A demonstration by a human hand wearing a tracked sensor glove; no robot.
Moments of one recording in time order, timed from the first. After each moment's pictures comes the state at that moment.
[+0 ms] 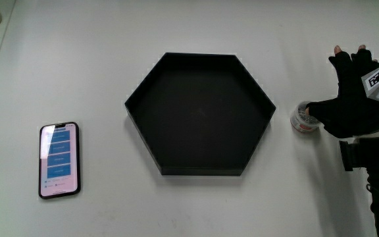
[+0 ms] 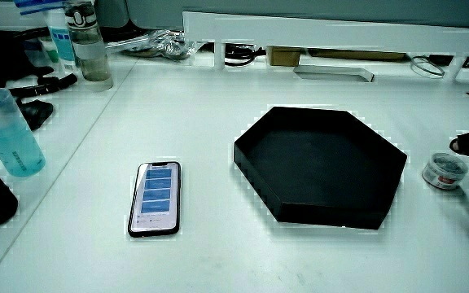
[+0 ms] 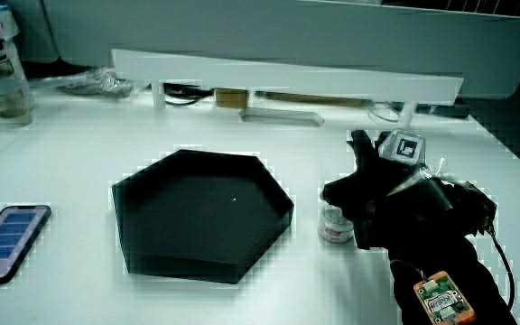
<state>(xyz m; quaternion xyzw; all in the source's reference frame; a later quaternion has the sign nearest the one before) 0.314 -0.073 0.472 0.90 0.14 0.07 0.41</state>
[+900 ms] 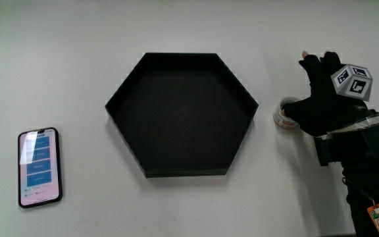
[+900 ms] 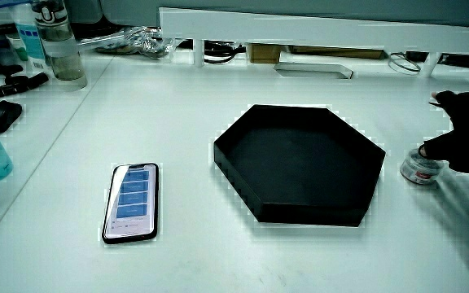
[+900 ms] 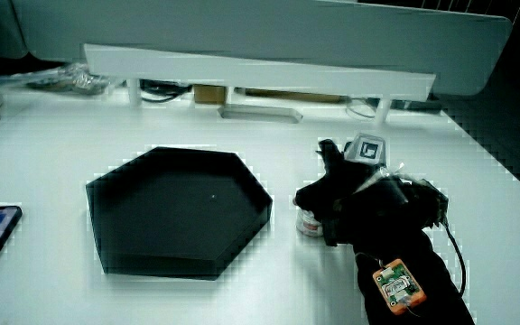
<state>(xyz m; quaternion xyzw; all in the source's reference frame) 0.273 -0.082 0.494 0.90 0.10 0.06 0.42</state>
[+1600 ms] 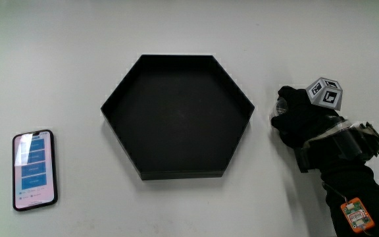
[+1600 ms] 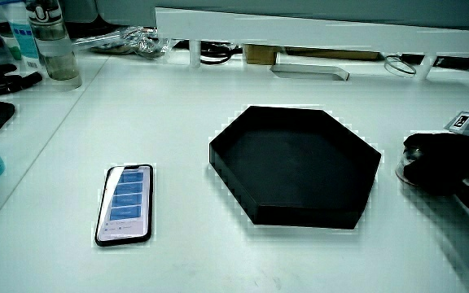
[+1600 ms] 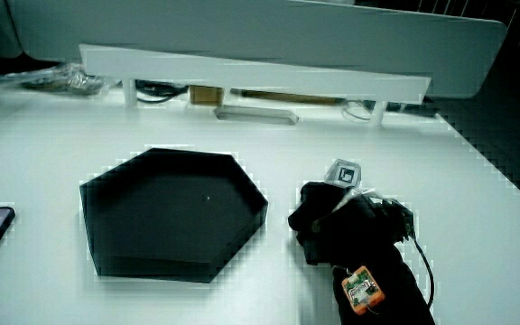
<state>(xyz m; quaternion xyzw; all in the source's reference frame) 0.250 -0.068 0.548 0.88 0.08 0.08 0.45</state>
